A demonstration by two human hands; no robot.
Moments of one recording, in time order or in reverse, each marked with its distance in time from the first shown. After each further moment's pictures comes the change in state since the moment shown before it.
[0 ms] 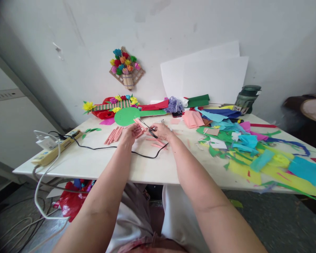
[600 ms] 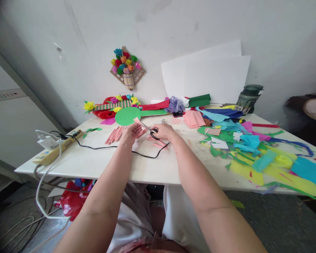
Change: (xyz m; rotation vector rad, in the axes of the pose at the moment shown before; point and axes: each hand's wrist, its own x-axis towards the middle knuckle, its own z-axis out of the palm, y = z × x) left_hand -0.001 0.002 0.001 0.011 0.048 0.009; right_hand -0.009 -0.020 -0.012 -0.622 -0.017 0.037
